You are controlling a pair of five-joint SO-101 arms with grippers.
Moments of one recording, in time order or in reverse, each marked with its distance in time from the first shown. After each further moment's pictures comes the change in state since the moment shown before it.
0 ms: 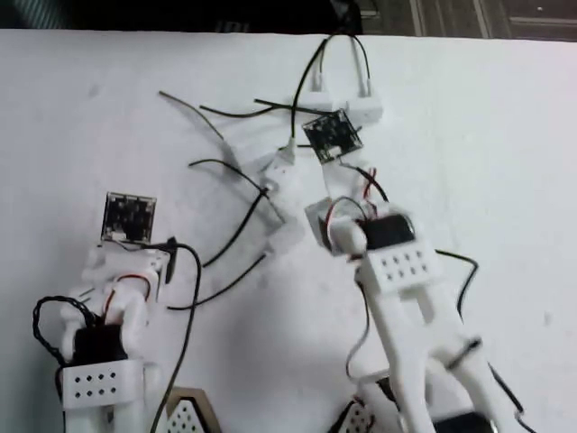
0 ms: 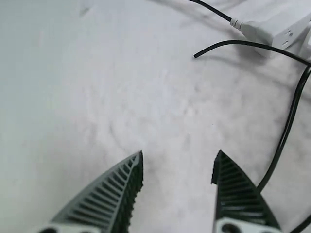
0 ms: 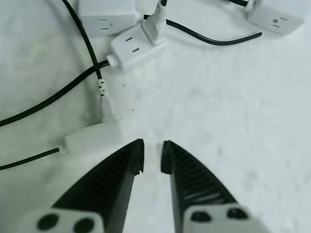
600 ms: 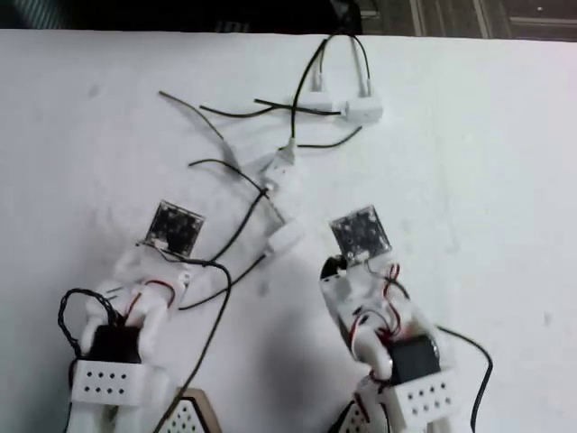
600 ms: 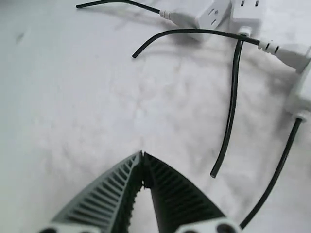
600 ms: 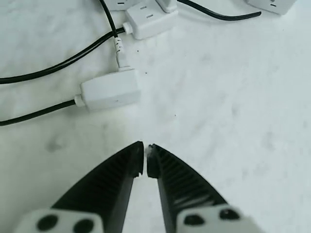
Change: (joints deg) left arm 10.9 0.0 3.3 -1.1 -5.2; right arm -1.1 -54.6 40.4 3.3 -4.2
